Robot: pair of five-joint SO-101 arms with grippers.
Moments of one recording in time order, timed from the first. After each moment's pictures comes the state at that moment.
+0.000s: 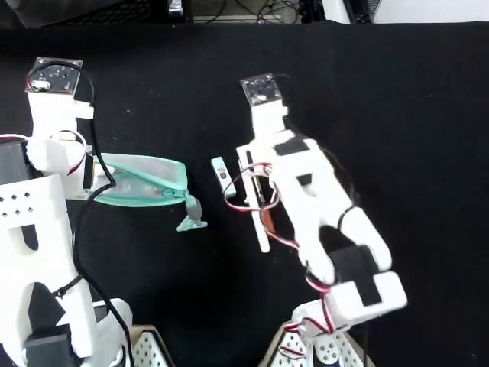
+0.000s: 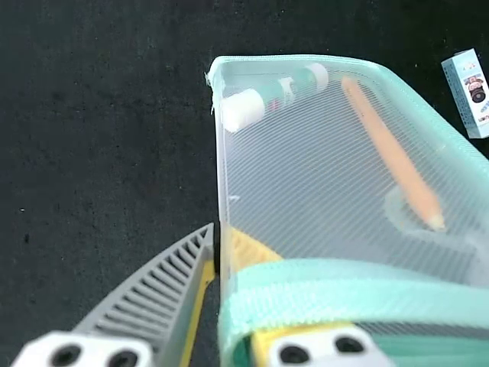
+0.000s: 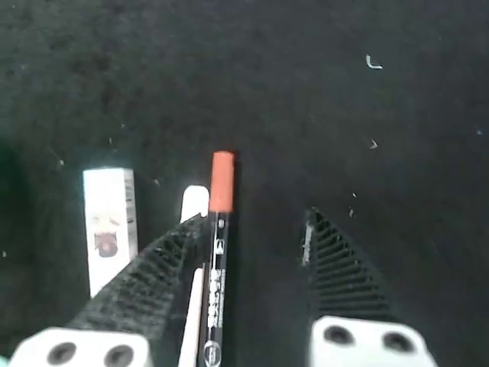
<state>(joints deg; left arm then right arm) -16.4 -27.9 2.3 100.6 -15.2 -14.9 5.1 28.1 37.3 3.3</state>
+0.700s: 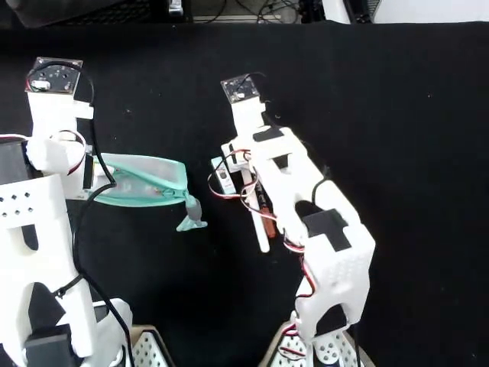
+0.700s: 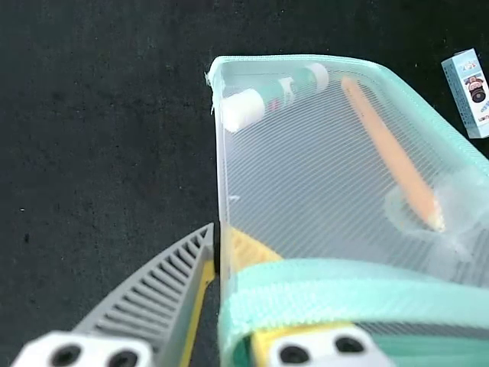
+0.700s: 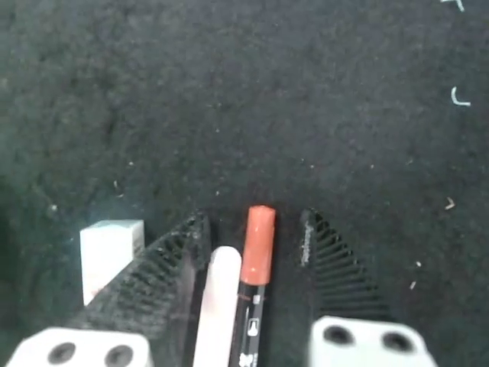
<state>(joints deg) -16.4 -27.9 2.3 100.6 -15.2 -17.3 23.2 13.8 37.5 3.0</state>
